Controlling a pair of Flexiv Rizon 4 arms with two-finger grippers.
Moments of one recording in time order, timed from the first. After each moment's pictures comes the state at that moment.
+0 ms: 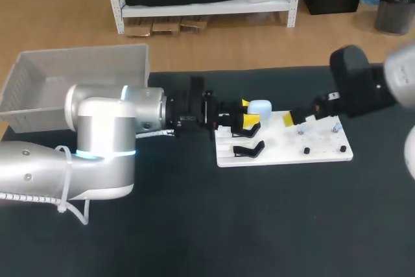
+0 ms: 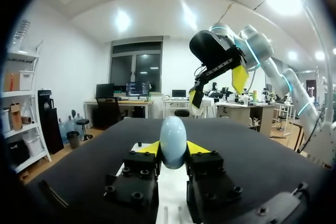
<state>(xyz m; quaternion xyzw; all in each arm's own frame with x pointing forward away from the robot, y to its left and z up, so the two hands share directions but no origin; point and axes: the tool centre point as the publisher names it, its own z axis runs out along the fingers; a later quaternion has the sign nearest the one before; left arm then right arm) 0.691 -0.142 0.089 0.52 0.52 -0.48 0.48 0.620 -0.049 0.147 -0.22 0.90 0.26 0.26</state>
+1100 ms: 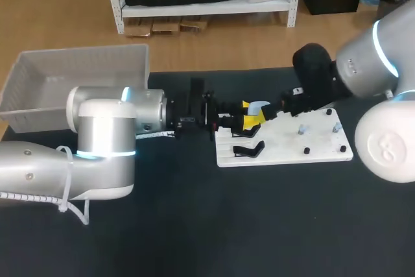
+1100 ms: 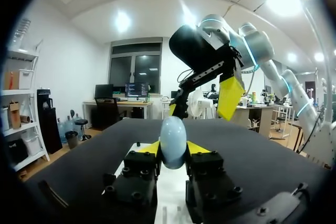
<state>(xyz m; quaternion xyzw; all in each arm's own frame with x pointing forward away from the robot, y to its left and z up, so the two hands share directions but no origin) 0.691 -0.143 0.087 0.52 0.51 -0.49 0.48 0.660 -0.014 0.117 -0.21 0.92 0.23 0.24</state>
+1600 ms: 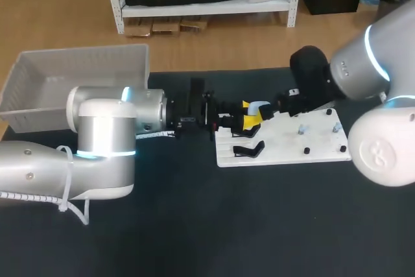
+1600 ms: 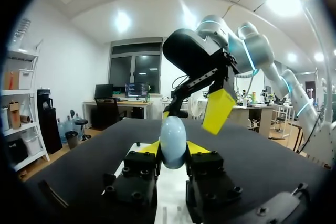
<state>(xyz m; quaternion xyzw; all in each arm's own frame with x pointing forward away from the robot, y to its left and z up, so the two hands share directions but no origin) 0.691 -0.143 0.087 0.52 0.51 -0.49 0.48 0.672 -0.012 0.106 -0.20 0.92 0.23 0.24</state>
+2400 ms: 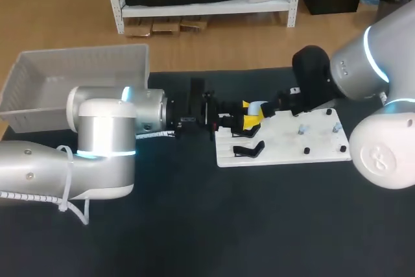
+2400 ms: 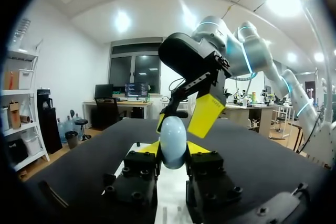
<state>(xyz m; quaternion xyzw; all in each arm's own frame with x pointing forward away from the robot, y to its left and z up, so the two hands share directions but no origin) 0.691 -0.143 0.087 0.52 0.51 -0.49 0.48 0.682 -0.019 0.101 -0.18 0.93 0.22 0.24</state>
